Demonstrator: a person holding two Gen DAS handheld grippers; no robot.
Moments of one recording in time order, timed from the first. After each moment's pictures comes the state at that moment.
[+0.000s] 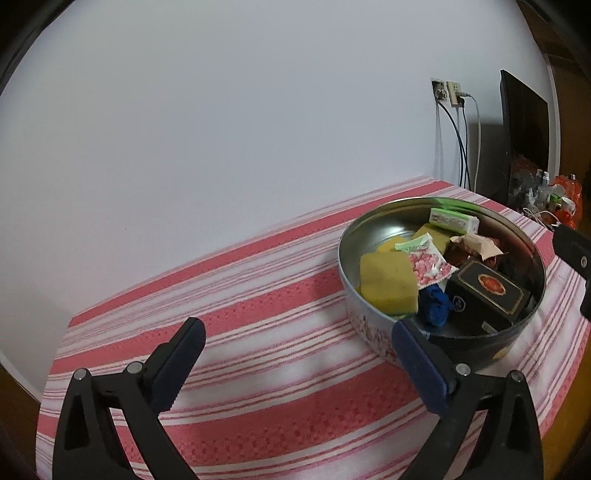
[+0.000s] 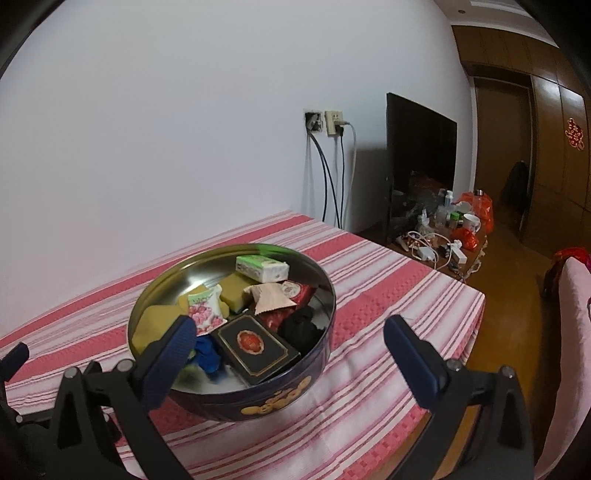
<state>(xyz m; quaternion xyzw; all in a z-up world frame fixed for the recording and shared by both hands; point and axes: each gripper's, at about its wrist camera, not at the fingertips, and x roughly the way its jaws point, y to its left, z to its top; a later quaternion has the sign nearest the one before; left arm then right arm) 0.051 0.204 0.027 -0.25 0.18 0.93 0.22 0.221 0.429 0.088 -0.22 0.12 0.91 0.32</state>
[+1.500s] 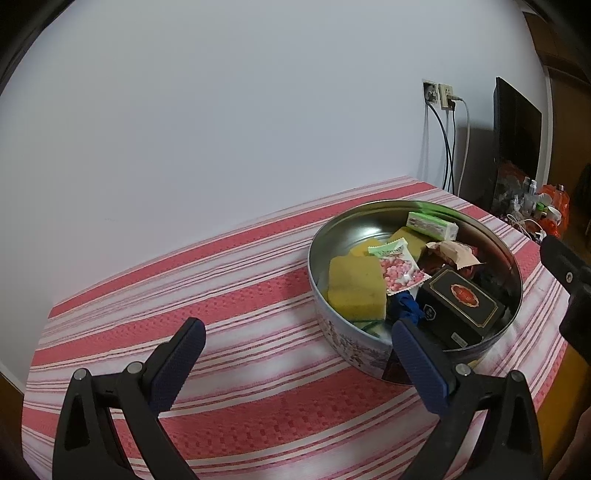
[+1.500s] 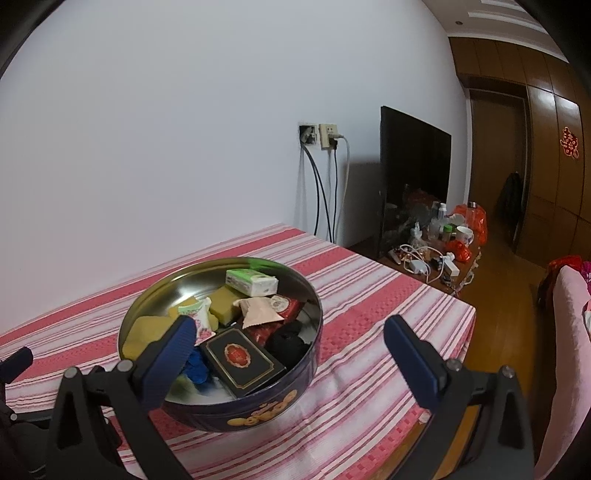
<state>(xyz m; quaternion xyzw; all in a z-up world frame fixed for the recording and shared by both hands) 0.052 0.221 0.032 -0.27 0.15 0.92 0.24 0.225 0.438 0.091 -0.21 0.10 0.92 0.33</state>
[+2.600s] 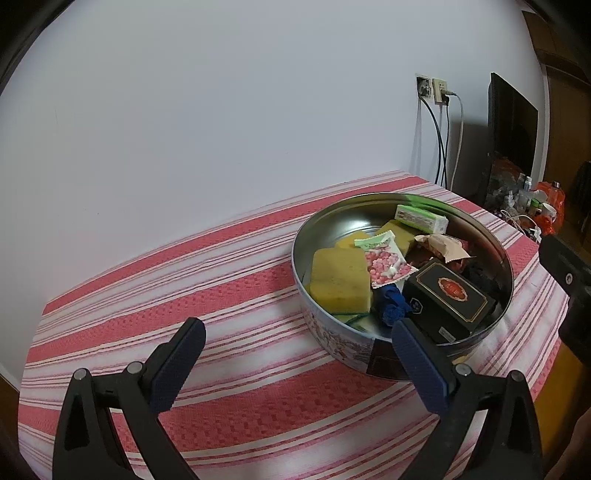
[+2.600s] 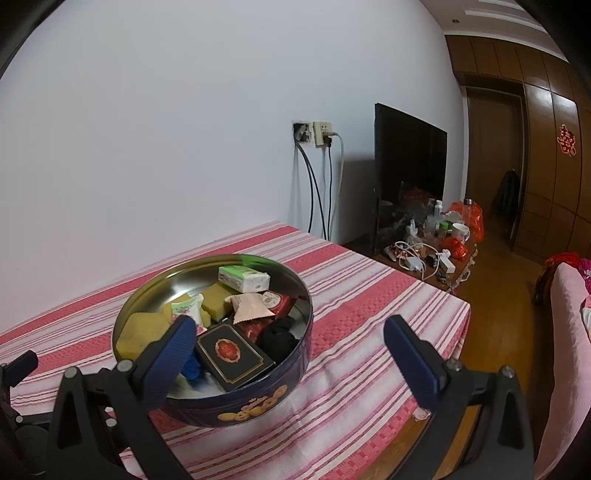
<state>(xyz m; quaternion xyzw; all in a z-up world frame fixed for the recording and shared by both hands) 0.057 0.229 0.027 -0.29 0.15 0.91 0.25 0.233 0.443 0.088 -0.21 0.11 0.91 0.33</state>
